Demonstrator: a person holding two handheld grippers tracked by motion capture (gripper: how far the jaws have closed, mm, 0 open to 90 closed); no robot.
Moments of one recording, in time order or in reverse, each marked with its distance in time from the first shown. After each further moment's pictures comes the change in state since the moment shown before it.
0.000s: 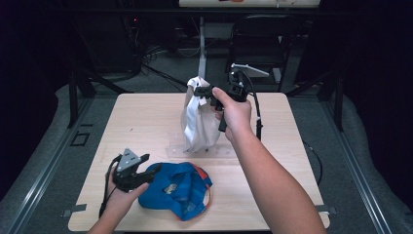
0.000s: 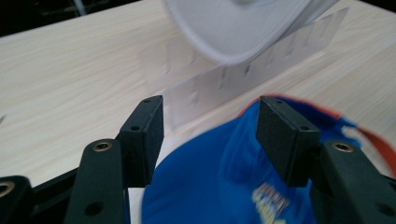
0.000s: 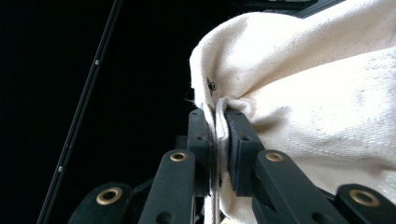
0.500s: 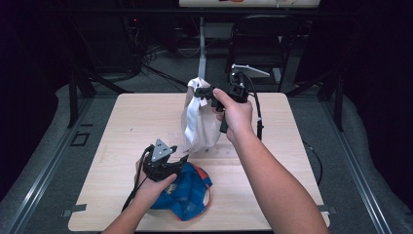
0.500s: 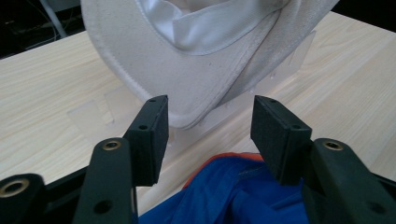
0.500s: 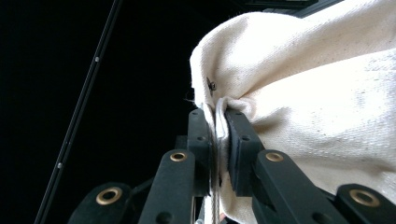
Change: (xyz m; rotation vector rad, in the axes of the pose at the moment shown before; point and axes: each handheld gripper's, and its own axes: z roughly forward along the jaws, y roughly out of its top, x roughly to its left) left arm -0.037 0.033 0.046 -0.007 -0.036 0.053; right arm 0.000 -0.002 -0.002 0.004 0.001 -0.012
